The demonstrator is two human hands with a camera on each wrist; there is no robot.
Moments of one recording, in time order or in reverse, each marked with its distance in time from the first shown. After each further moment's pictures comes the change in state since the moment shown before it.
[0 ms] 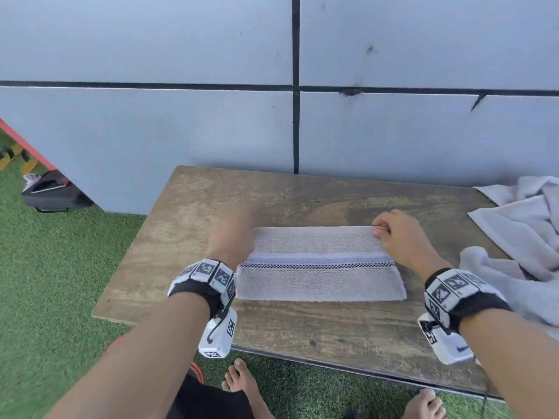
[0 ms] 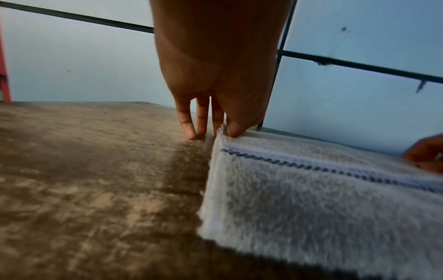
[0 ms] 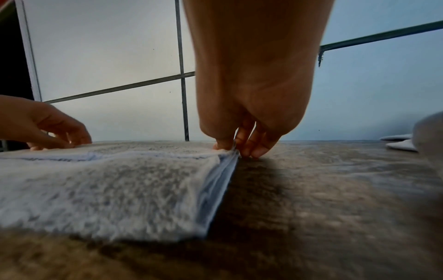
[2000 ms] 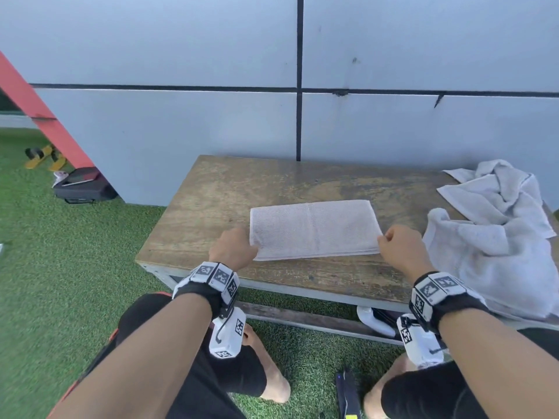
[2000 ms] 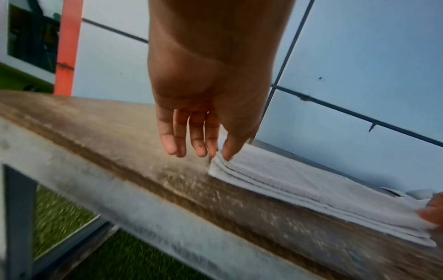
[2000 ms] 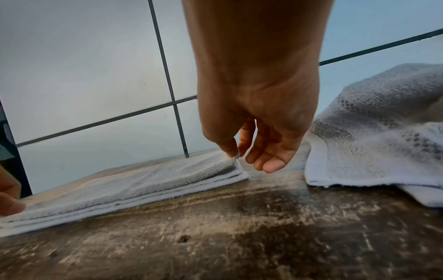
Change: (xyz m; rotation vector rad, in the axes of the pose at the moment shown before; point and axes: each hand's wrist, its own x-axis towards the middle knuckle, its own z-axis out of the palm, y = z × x) left_hand -0.141 -0.005 -0.001 -0.123 -0.073 -0.176; right_hand -0.140 -0.019 -0.003 0.038 0.094 0.286
